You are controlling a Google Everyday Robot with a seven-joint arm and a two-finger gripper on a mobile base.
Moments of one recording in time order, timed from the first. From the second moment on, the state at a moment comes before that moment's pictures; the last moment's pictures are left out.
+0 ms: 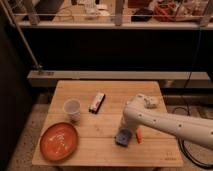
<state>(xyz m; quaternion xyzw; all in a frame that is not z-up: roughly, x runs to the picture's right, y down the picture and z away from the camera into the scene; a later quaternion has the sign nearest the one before) 0.133 0.252 0.787 -0.24 -0.19 -0.53 0.79</state>
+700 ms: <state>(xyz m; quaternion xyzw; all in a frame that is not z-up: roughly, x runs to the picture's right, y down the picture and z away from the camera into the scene) 0.020 0.284 0.766 -0.23 -0.24 -0.60 0.73</state>
